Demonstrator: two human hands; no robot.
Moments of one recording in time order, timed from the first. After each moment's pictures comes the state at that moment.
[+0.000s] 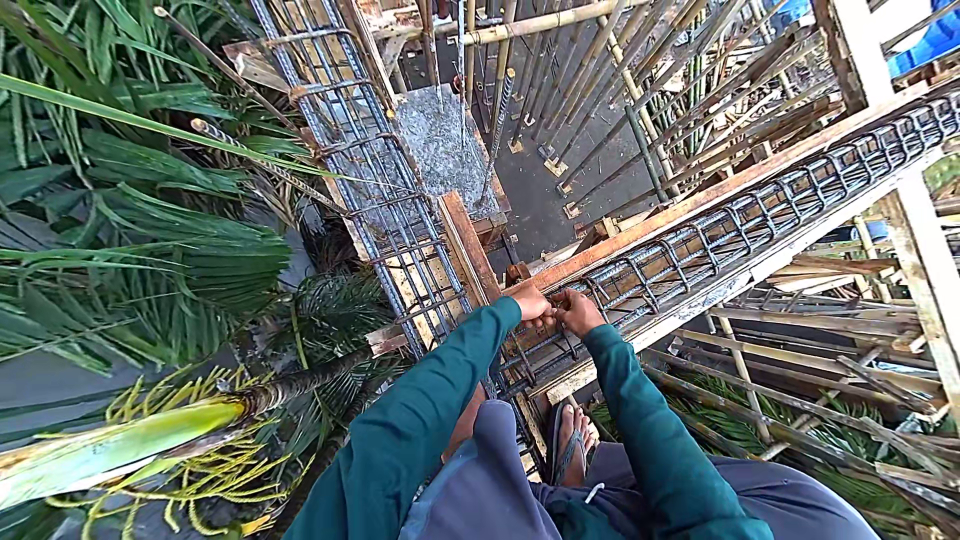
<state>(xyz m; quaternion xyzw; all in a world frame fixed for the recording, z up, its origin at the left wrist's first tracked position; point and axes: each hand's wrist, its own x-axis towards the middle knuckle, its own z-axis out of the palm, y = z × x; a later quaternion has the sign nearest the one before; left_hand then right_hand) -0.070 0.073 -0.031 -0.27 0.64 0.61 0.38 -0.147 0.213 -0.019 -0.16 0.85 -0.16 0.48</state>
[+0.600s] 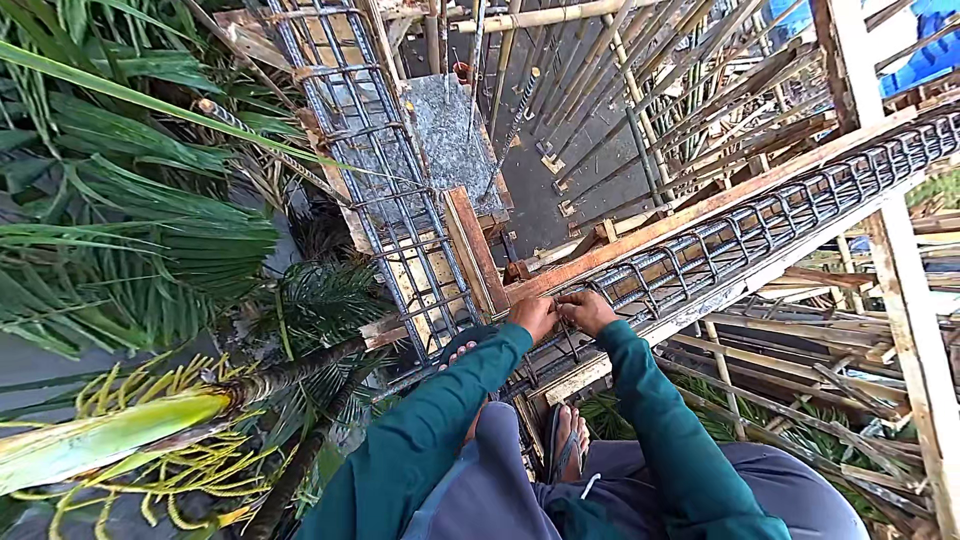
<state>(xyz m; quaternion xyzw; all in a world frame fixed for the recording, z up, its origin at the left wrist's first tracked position) -0.046 0.095 -0.048 -0.21 0.81 0.51 0.21 -0.164 0.208 -0.007 -0.18 0.84 -0.12 0.50</state>
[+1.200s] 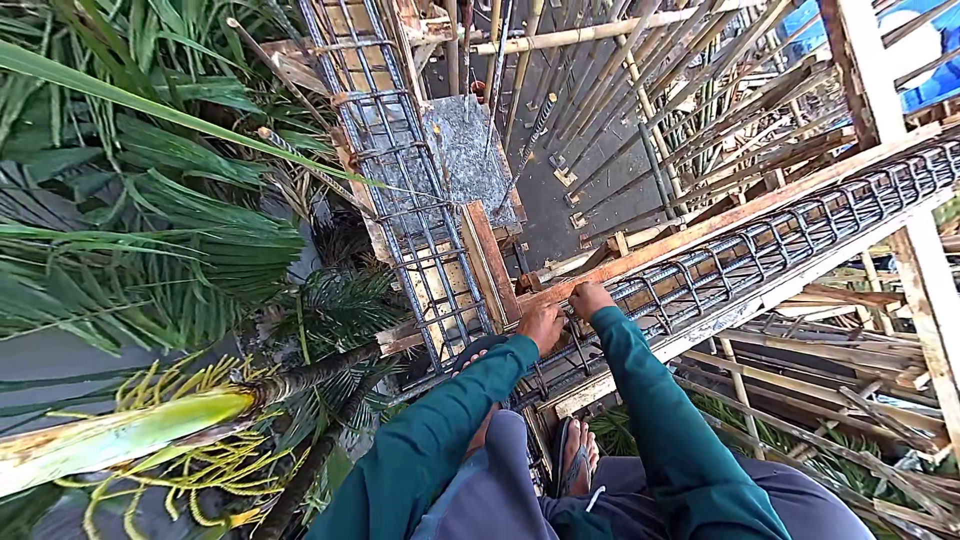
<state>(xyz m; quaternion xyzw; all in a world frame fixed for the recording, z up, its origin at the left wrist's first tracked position) -0.039 0.088 -0.044 -0.21 0.79 0.54 0.17 -0.185 0.163 -0.035 -0.23 0.87 0.06 0.44</state>
